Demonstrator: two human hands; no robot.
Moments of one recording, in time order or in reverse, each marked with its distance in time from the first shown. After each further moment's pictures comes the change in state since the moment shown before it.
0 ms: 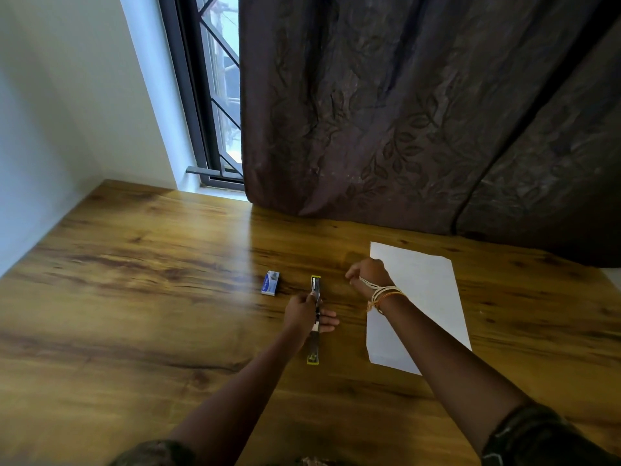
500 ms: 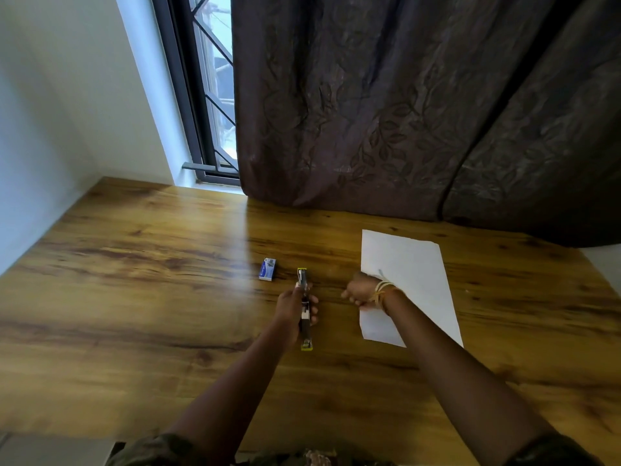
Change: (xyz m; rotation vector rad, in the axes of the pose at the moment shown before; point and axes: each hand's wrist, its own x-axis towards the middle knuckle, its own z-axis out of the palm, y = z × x) left_hand -0.026 -0.014 -0.014 -0.112 0.010 0.026; right_hand -0.052 -0.009 -0.002 0.321 -0.461 0.448
